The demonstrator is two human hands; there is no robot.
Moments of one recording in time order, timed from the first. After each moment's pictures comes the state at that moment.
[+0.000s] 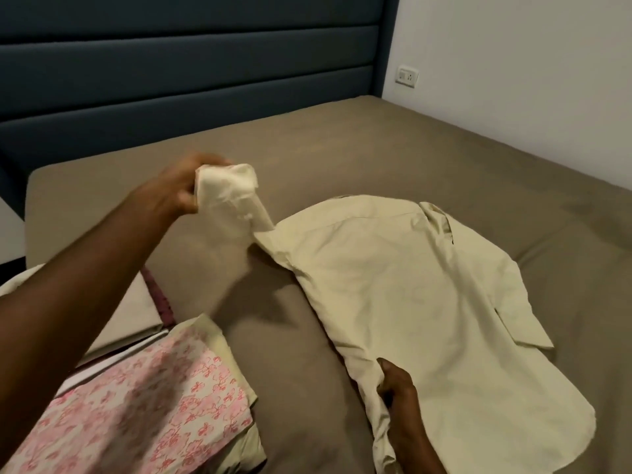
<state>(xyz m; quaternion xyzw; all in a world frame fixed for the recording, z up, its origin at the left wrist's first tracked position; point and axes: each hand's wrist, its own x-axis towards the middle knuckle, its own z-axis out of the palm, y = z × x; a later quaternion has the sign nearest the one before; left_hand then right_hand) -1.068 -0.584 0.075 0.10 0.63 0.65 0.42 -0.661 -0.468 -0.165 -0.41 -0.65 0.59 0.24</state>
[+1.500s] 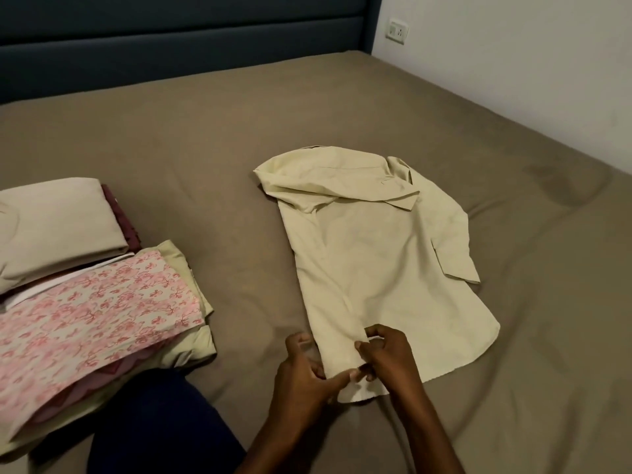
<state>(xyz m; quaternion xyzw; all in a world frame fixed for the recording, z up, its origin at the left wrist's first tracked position) -0.606 -0.588 -0.156 0.14 0.83 0.46 0.30 -0.529 -0.434 -0.149 -0.44 -0.69 0.56 0.09</state>
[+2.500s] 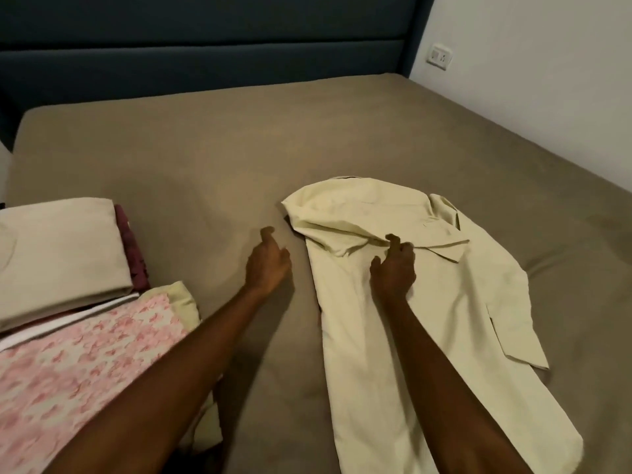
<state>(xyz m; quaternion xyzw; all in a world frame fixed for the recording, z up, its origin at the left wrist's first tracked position) -0.940 -0.485 -0.161 0.14 0.90 0.41 0.09 -0.813 -0.263 -0.196 -0.44 -0.84 0.21 0.25</state>
